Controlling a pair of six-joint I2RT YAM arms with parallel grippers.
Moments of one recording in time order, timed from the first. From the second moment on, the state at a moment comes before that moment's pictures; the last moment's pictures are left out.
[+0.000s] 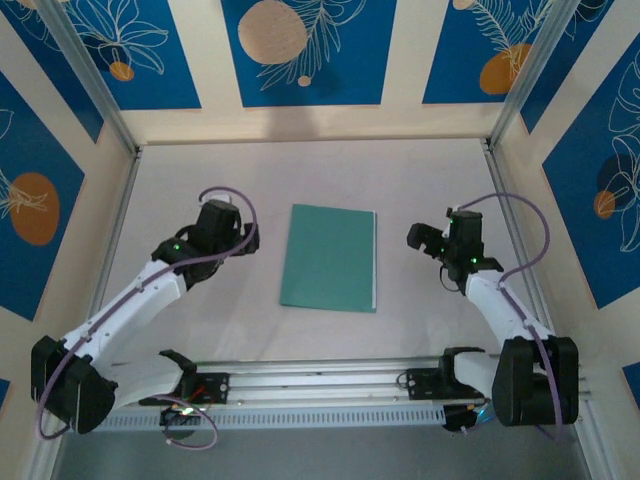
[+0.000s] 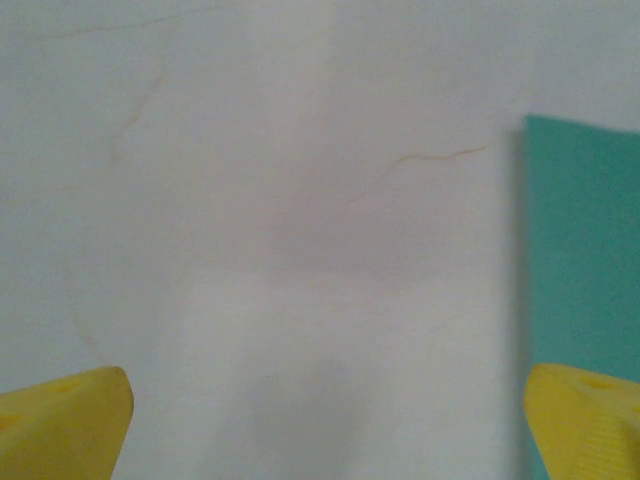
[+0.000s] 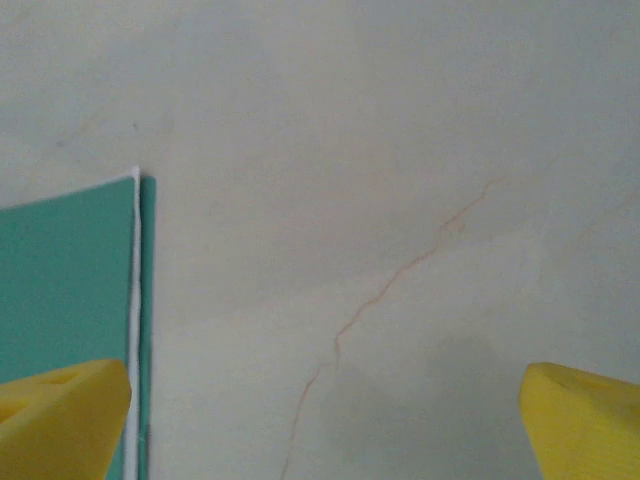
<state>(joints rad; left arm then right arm) -0.50 1.12 0.88 -0.60 -0.41 -0.40 0.00 1.16 0.56 -0.15 -0.05 0.36</state>
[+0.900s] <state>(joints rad) -0.43 0.99 0.66 -0.48 -0.56 -0.31 -0.01 1.50 0.38 0.67 -0.14 0.12</state>
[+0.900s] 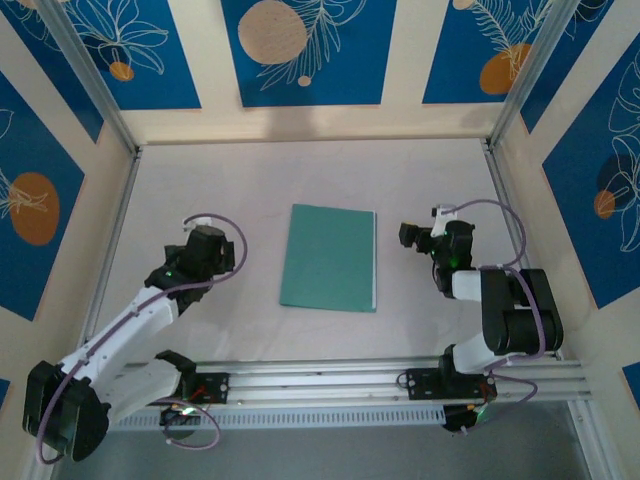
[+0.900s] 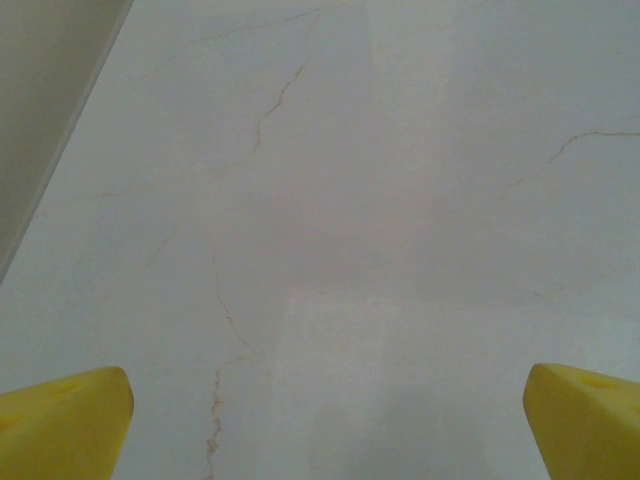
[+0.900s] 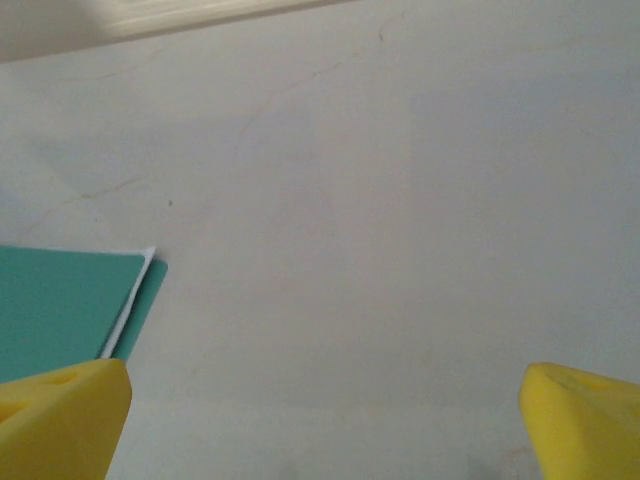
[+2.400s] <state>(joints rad) -0.11 1.57 0.32 0.92 -0.23 0.04 0.01 1.52 0.39 0.71 -0.12 0.11</state>
